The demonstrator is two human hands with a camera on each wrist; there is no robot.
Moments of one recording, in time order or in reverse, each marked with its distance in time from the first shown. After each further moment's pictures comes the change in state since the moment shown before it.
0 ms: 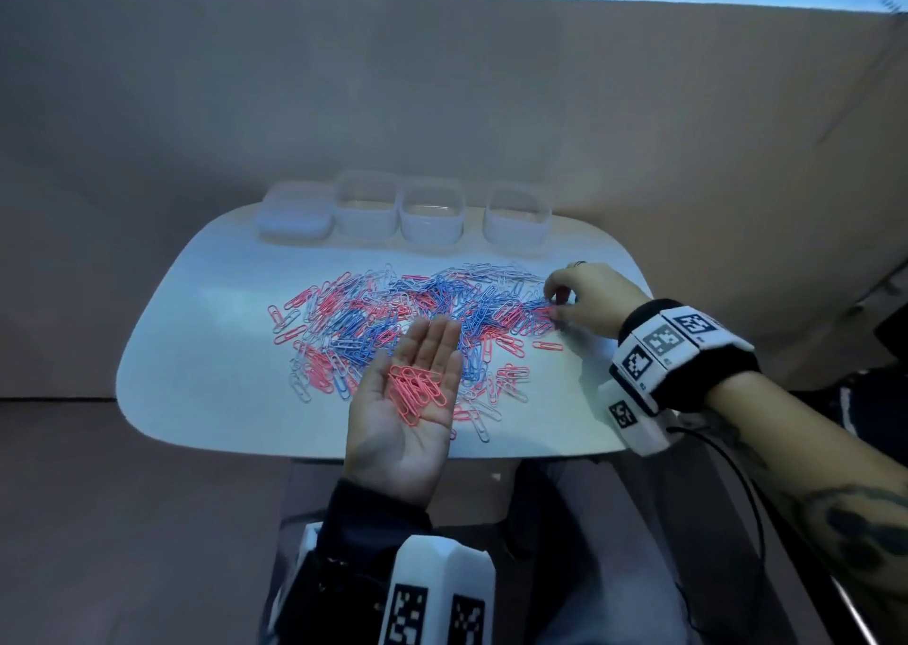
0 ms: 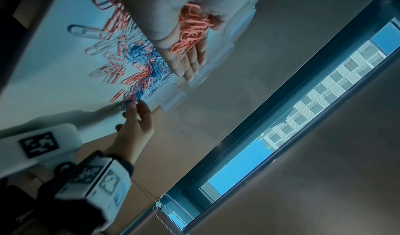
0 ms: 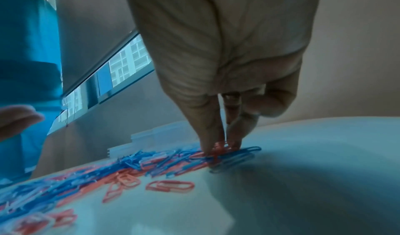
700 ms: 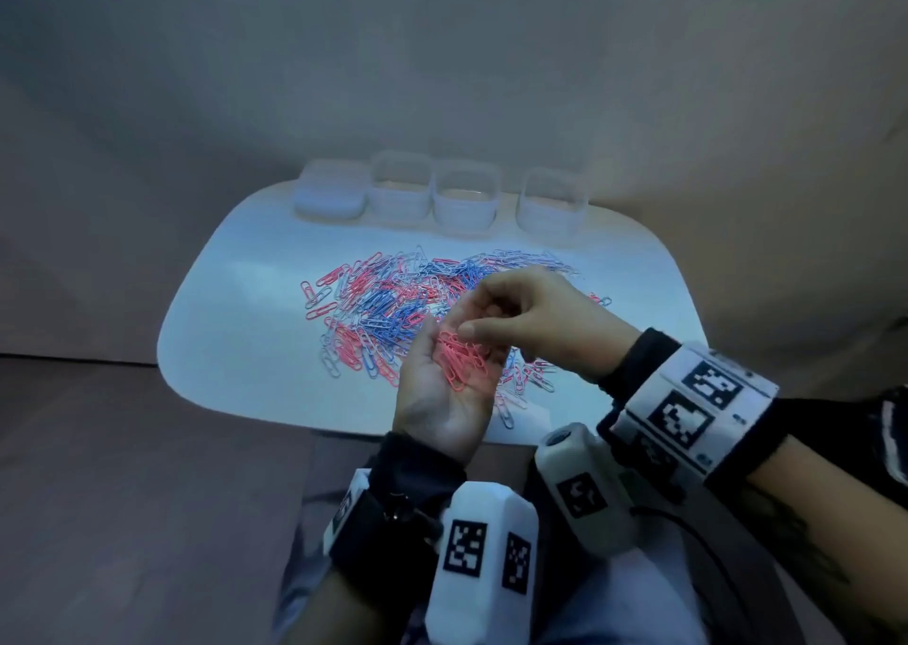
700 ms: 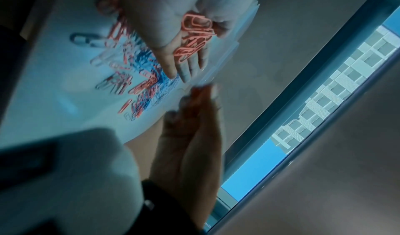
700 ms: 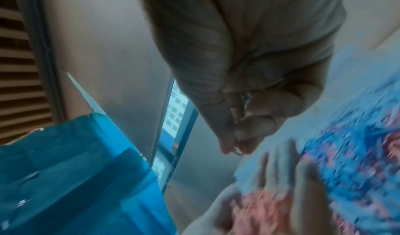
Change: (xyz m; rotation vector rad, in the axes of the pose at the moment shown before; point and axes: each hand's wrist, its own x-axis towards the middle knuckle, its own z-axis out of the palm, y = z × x) left_hand 0.017 -0.008 0.003 0.035 0.049 -0.023; right_hand -0.061 -0.103 -0.011 0.754 -0.178 -0.263
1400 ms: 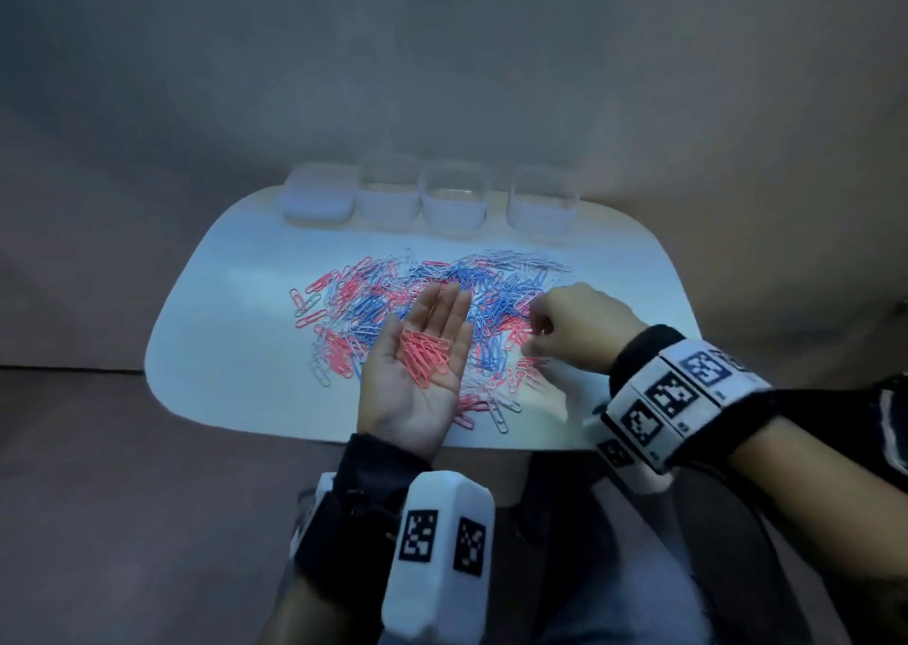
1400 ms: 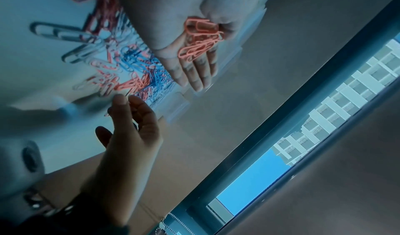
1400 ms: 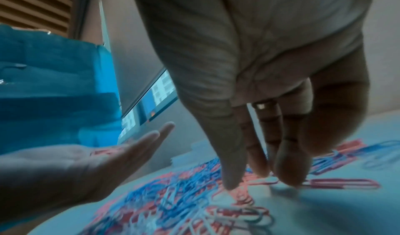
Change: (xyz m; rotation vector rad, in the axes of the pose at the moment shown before) left_hand 0.009 0.021 -0.011 0.009 -0.122 0.008; right_hand 0.014 0.051 -0.024 -0.804 0.059 0.257
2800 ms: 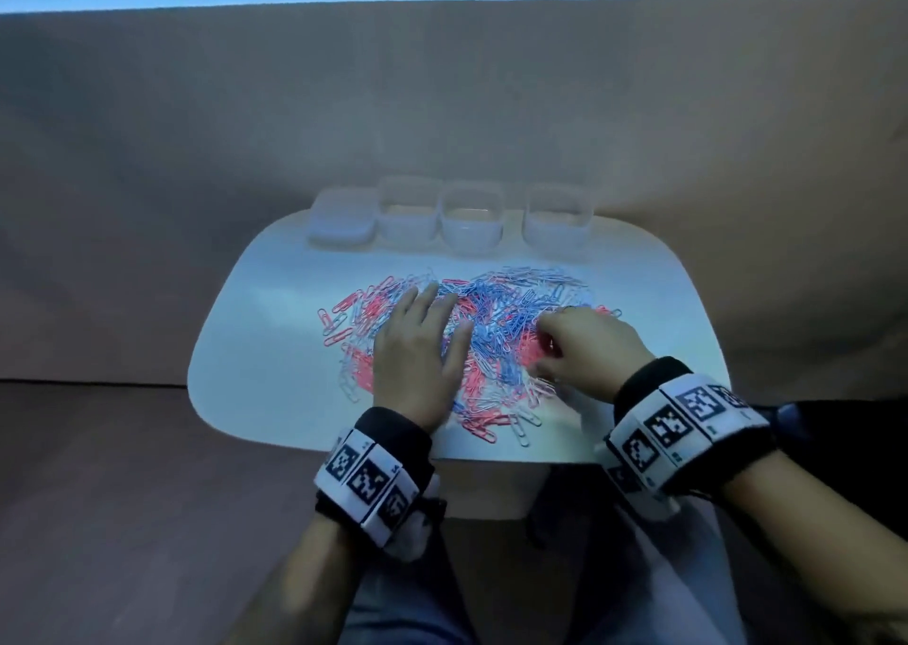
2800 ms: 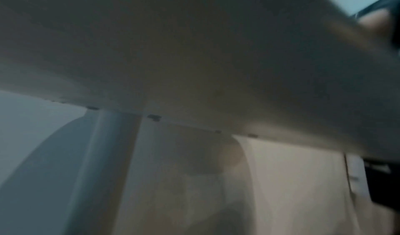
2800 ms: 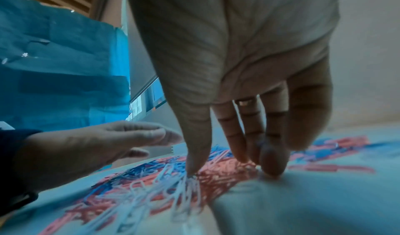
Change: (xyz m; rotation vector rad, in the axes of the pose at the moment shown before) left_hand 0.018 0.023 -0.012 2.224 0.076 0.711; right_hand -0.006 -0.006 0.006 -0.067 0.053 -0.087
